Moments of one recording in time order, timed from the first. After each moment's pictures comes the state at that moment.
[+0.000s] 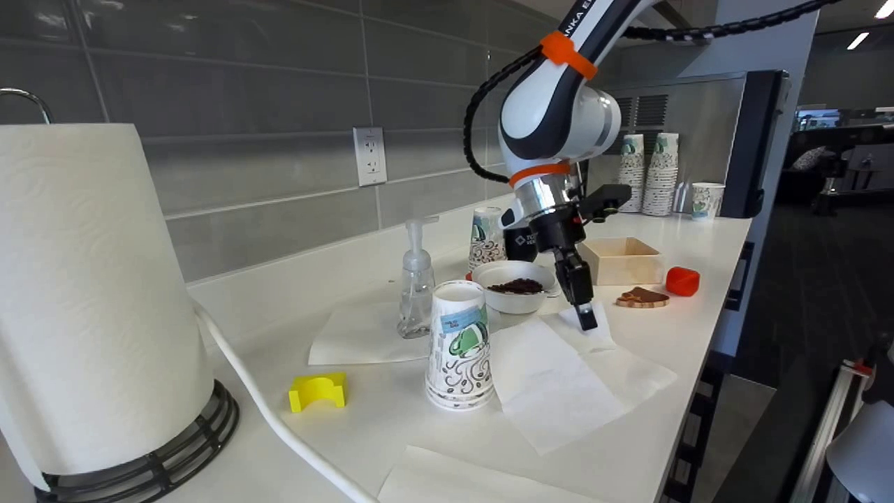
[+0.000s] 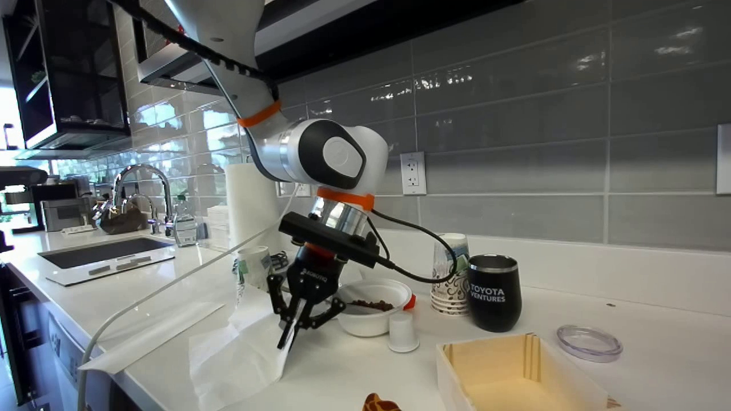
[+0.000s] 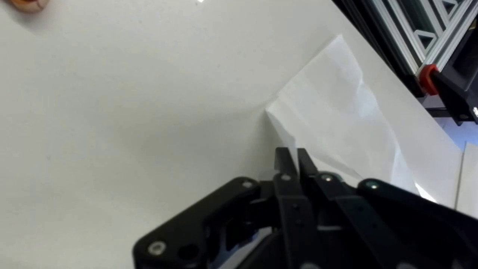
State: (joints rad) arm 0.08 0.07 0.08 -2.46 0.17 2.03 -0.80
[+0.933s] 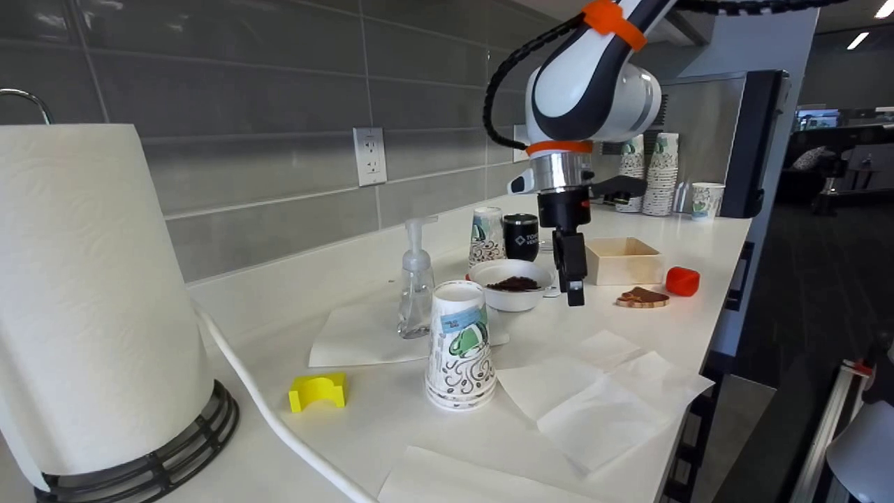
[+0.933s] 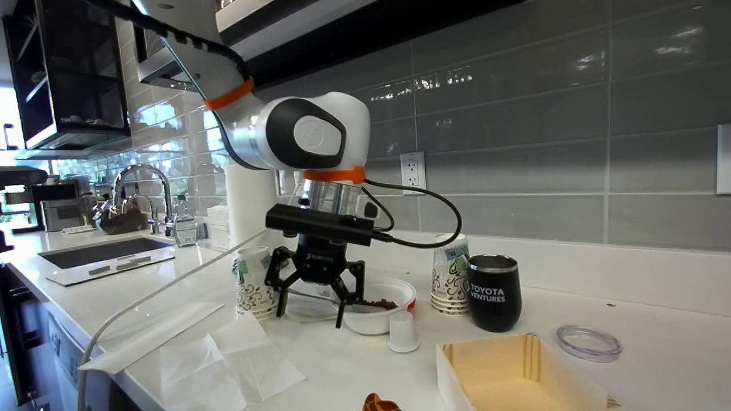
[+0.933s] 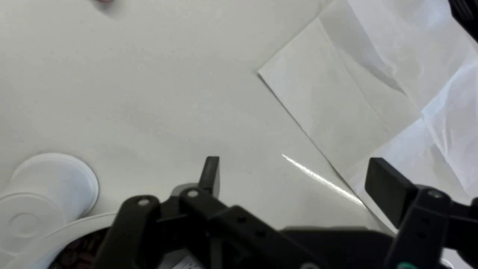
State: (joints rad) arm 0.08 -0.10 0.08 -2.60 0.17 2.28 -0.74
